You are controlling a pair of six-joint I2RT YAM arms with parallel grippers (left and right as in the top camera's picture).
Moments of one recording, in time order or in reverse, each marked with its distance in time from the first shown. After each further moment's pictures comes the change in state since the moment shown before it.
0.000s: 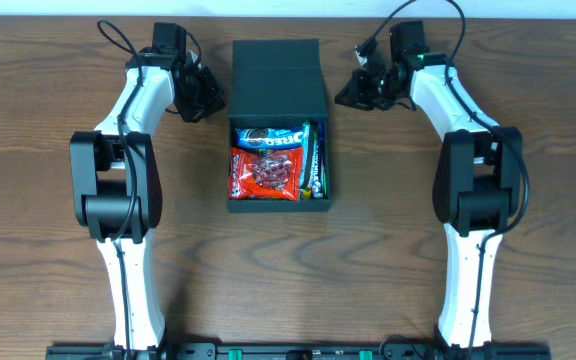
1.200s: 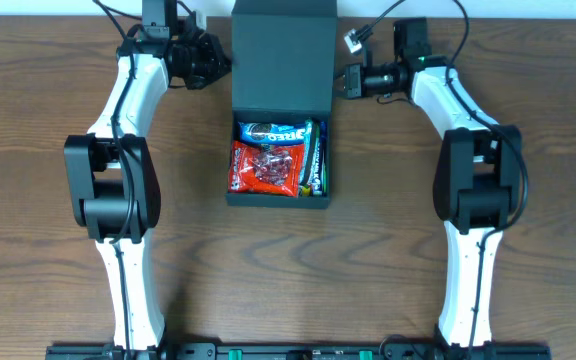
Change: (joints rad) left arm 0.006 -0.003 0.135 0.114 0.224 0.103; right arm -0.014 0.007 0.002 0.185 -0.445 -0.157
